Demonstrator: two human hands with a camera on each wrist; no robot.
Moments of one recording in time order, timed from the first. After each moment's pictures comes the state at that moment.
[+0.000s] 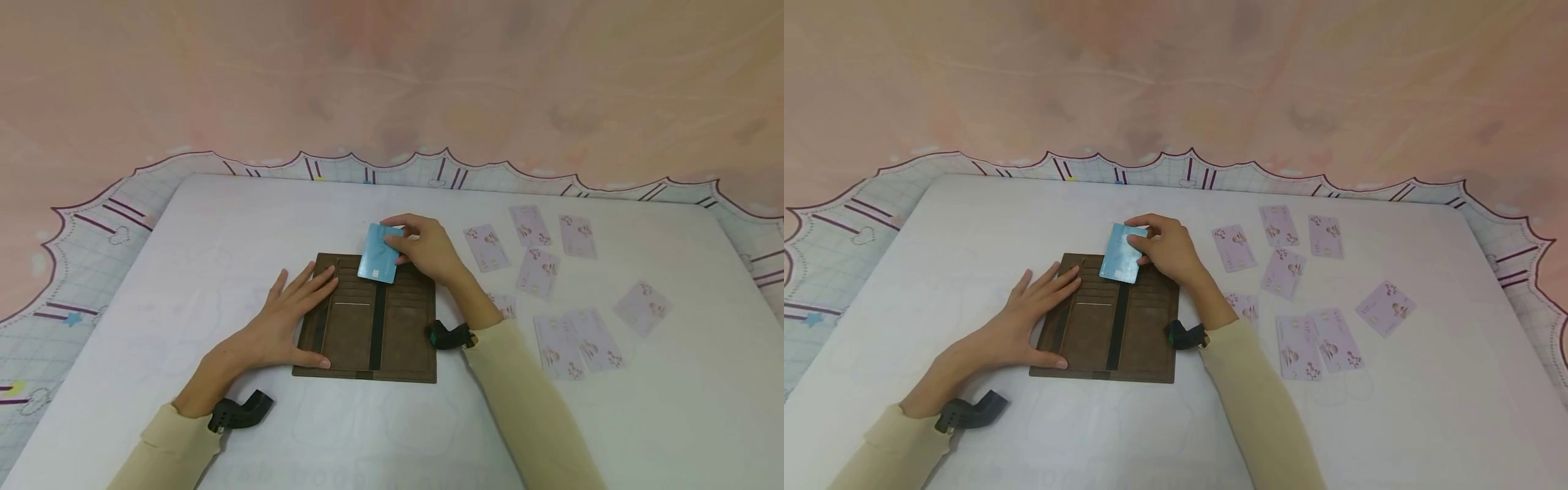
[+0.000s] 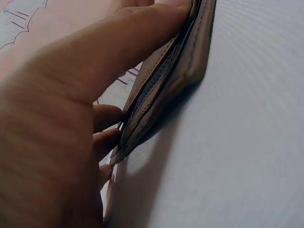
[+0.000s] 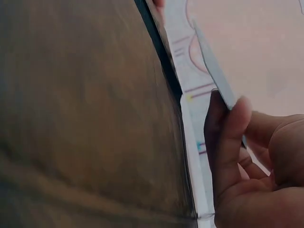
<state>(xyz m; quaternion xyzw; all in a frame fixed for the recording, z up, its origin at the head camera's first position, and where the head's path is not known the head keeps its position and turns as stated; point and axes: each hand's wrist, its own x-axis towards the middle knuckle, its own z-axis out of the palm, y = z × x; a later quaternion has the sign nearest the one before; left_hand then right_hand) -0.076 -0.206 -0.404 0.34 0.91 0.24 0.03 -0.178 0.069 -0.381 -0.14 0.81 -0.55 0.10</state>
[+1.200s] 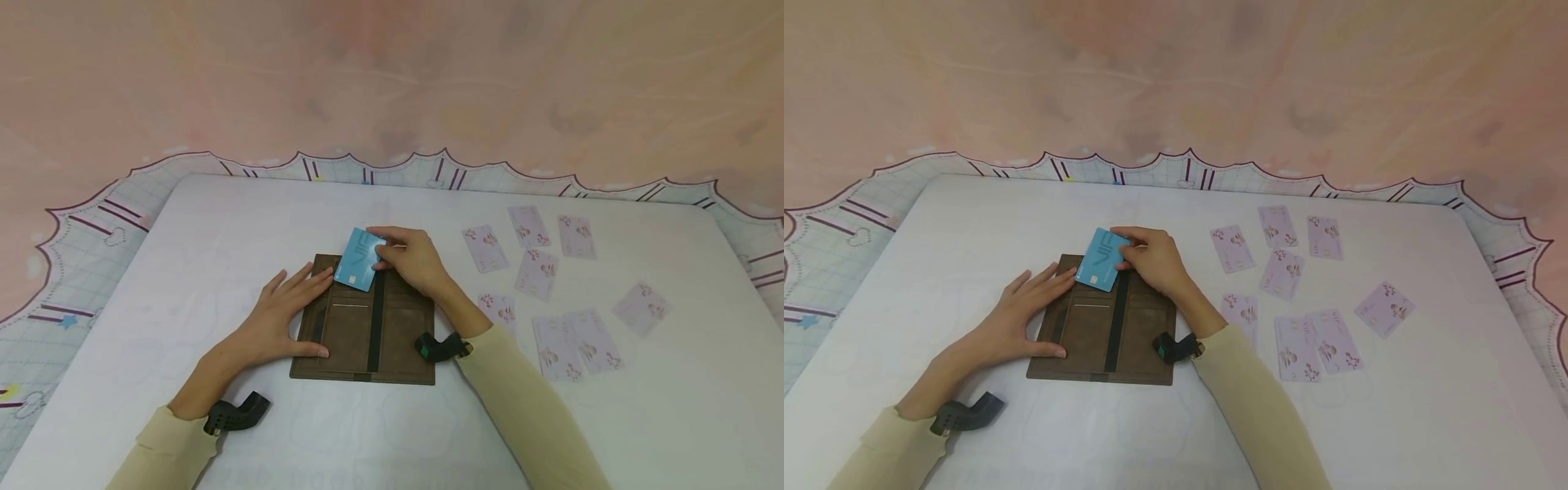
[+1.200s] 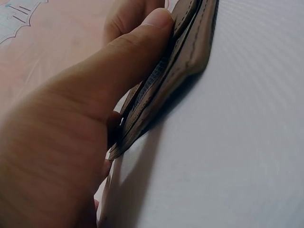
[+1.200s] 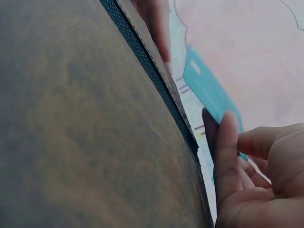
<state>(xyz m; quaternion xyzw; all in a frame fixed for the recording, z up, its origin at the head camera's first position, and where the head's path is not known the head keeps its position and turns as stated) -0.082 -0.209 -0.408 0.32 0.92 0.24 0.00 -0.167 0.050 -0.391 -0.14 0.77 -0.62 0.11</state>
